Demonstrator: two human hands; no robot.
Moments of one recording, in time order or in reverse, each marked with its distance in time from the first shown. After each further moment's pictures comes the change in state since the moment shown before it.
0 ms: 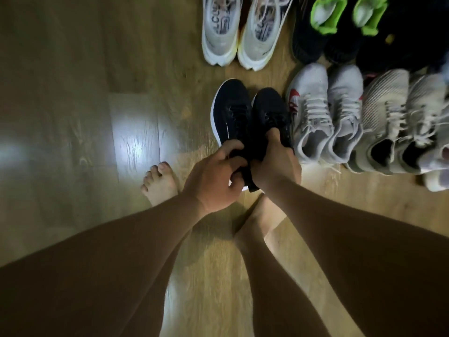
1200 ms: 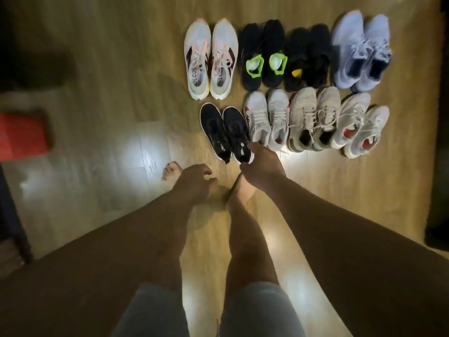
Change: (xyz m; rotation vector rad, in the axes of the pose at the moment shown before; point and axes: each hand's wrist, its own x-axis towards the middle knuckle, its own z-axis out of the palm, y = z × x) left_hand -0.075 0.178 -0.146 -0.099 -0.312 -0.638; right_hand -0.158 -0.003 -0.209 0.221 -0.190 0.024
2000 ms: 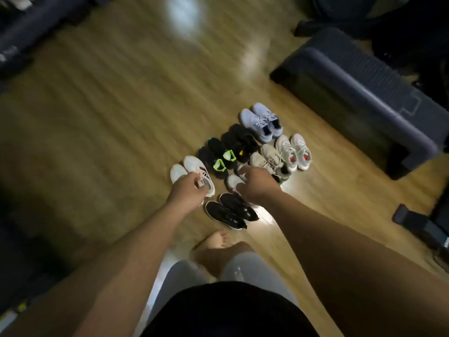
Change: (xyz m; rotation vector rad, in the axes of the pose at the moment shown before) left_hand -0.098 0.153 -0.312 0.349 0.048 0.547; right_hand -0.150 -0.219 -0.151 0.213 0.420 0.204
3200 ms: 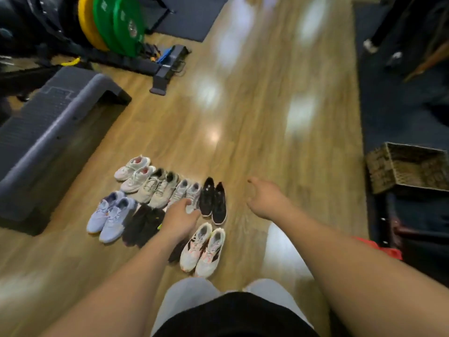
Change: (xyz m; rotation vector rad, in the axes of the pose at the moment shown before) left_hand 0.154 0.140 -0.130 1.103 -1.101 1.257; right_hand -0.041 -0.277 0.048 1.069 0.723 1.557
